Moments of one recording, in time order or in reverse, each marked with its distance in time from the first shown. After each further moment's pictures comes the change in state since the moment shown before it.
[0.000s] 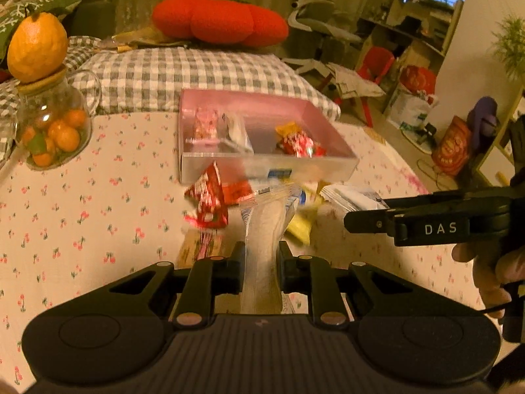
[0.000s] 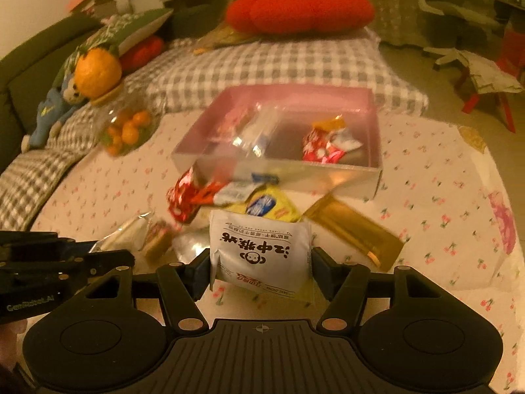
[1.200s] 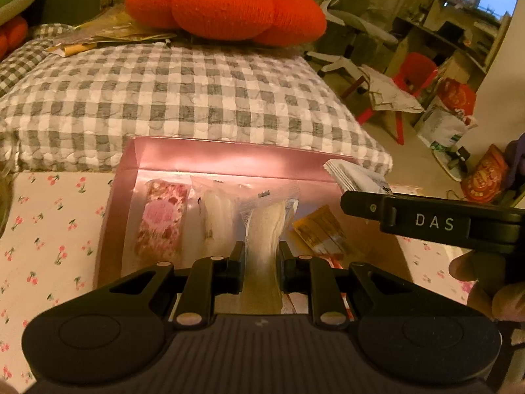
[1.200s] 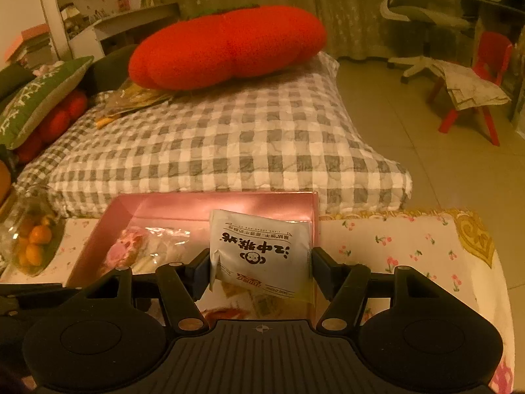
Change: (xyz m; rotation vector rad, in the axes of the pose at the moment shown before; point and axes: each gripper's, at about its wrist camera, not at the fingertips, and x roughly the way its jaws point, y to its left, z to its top) left arm 0.157 -0.003 0.122 -0.082 0.068 0.032; right arm 0.120 -0.090 0.144 0.096 -0.069 -0.101
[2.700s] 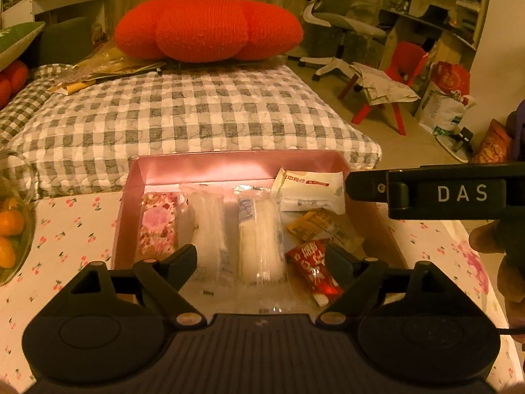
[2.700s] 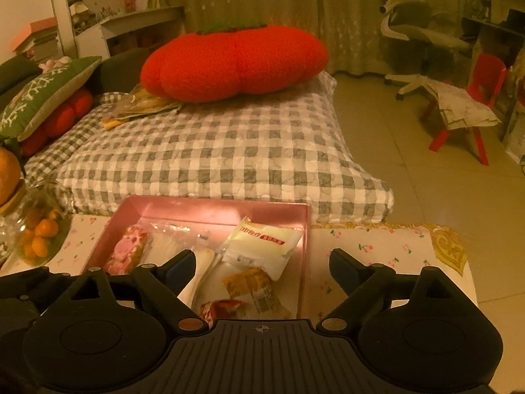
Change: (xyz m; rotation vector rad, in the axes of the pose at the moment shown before) left arm -0.033 -0.020 -0.010 0.123 -0.047 0.065; right arm -0.054 0.013 -0.003 -0.049 -0.029 -0.032
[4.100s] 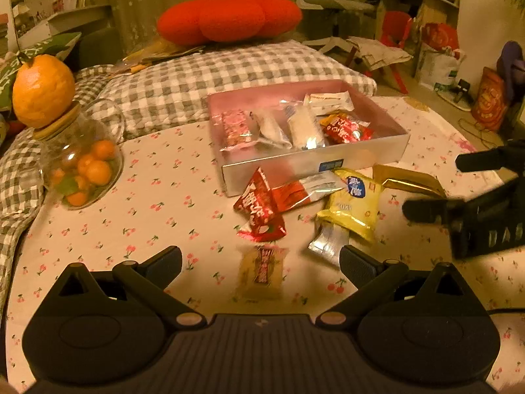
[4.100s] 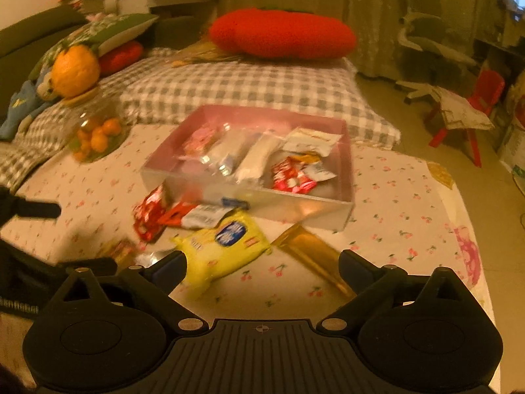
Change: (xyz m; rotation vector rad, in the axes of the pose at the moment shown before) left arm -0.105 0.034 -0.116 0.136 0.013 0.100; right arm -0.089 0.078 -0.143 -0.169 0.018 -0.007
